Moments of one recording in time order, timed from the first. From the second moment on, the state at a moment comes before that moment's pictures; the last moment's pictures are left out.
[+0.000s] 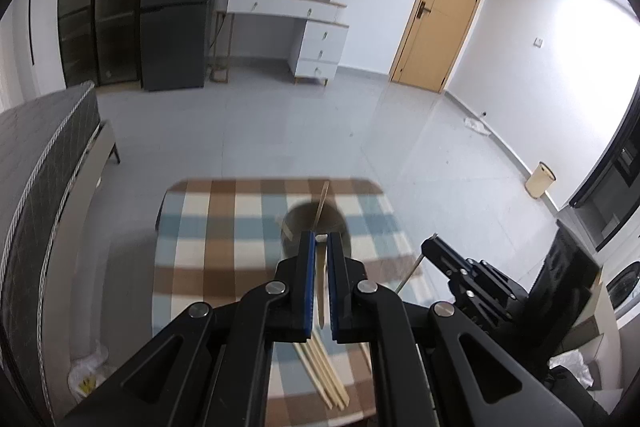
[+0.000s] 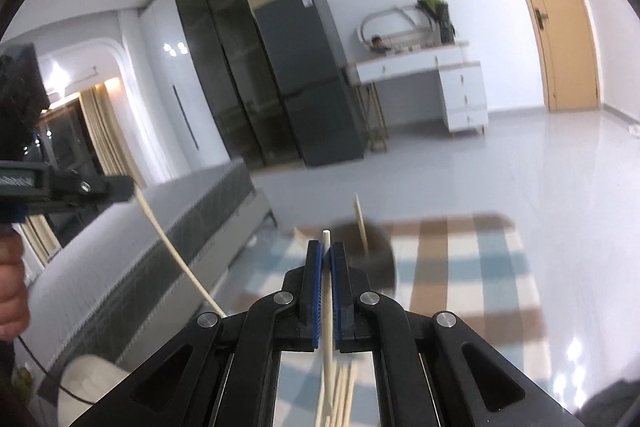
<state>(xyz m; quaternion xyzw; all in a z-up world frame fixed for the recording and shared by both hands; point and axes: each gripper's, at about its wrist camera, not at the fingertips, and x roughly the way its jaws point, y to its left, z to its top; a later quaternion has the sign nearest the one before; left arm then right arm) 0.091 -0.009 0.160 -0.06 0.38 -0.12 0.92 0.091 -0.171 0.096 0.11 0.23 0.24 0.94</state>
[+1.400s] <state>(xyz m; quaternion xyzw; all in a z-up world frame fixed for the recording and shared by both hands) 0.164 -0.015 0.131 -0.04 0.38 -0.07 0.92 0.182 -0.164 0.078 0.10 0.23 0.24 0.94</state>
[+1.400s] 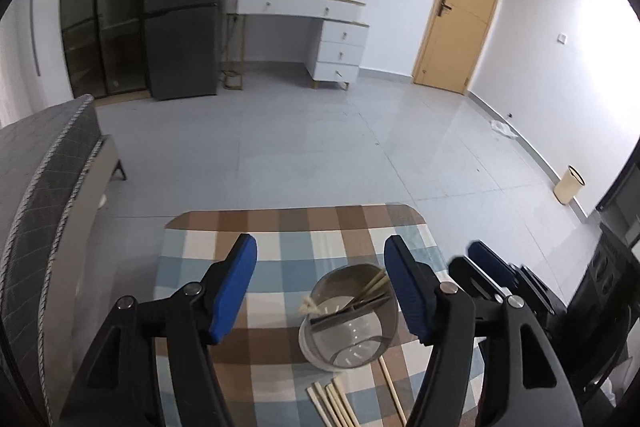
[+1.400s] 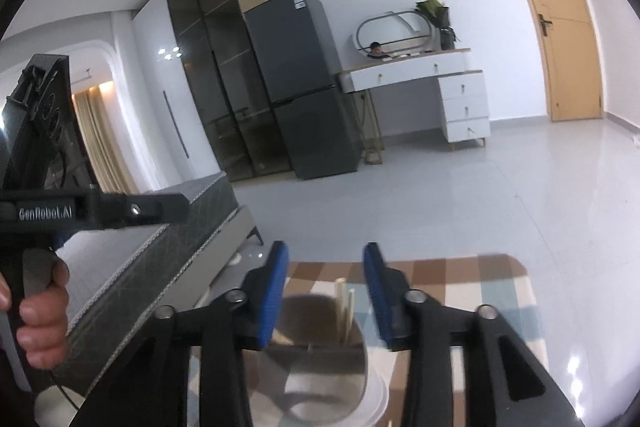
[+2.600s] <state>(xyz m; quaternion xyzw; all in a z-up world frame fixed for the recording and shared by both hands) -0.005 0.005 0.052 -0.06 0.33 0.00 0.94 -0.008 -0.175 0.061 0.08 0.24 0.21 0.94</state>
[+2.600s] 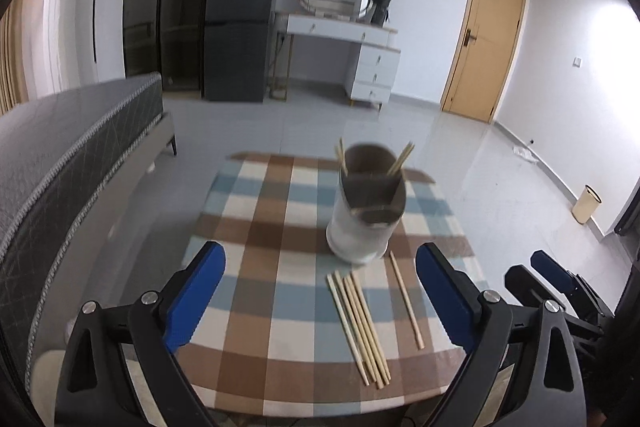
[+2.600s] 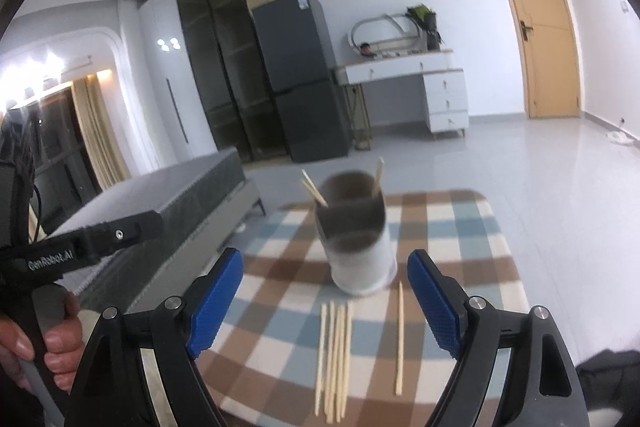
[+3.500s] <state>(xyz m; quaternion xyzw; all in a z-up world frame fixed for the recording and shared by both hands) 0.080 0.037 -0.060 -0.11 0.46 0.05 0.88 0.173 -0.169 -0.089 -0.03 0.53 0.16 0.83</state>
